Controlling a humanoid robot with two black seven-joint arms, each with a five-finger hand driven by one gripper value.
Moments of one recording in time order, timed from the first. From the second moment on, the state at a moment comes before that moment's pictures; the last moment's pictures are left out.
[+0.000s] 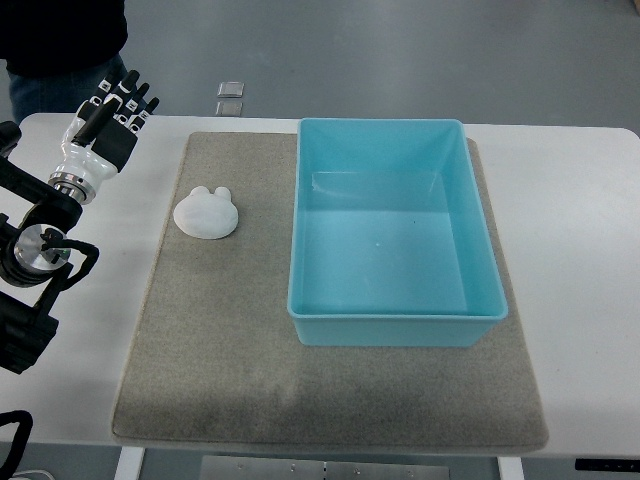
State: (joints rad) left arm -0.48 0.26 -1.33 -0.96 0.25 -0.17 -0.10; right arm 0.01 0.00 0.00 0.16 -0.07 -0.05 0.08
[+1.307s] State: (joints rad) left arm -0.55 0.33 -1.33 -0.95 0.33 -0.15 -0.11; right arm 0.01 0.00 0.00 0.16 -0.07 -0.05 0.08
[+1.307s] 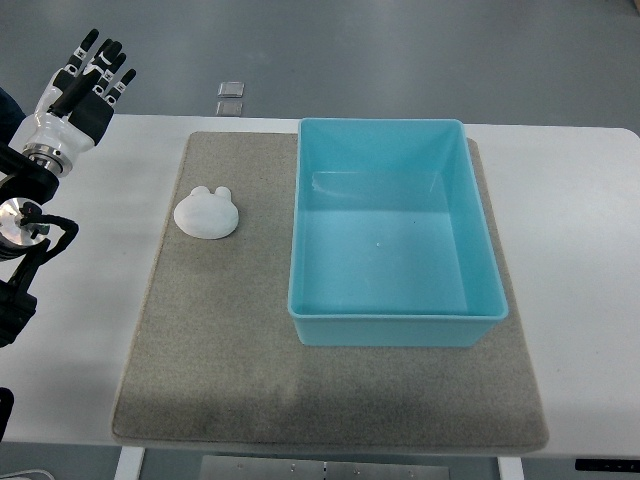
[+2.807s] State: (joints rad) left arm -0.61 0.48 -1.18 -0.96 1.13 -0.34 -0.24; right arm 0.01 0.00 0.00 0.16 -0.07 -0.05 0.08
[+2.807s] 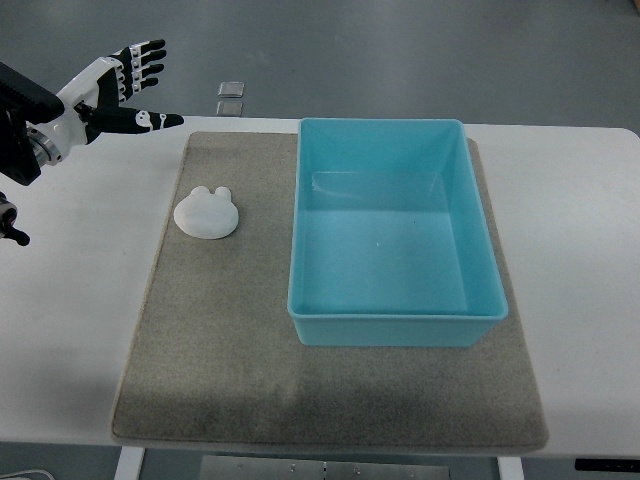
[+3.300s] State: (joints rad) left arm -0.68 0.60 -0.99 -1.08 1.41 -0.36 -0.25; right arm 0.01 0.00 0.00 0.16 -0.07 -0.05 0.08
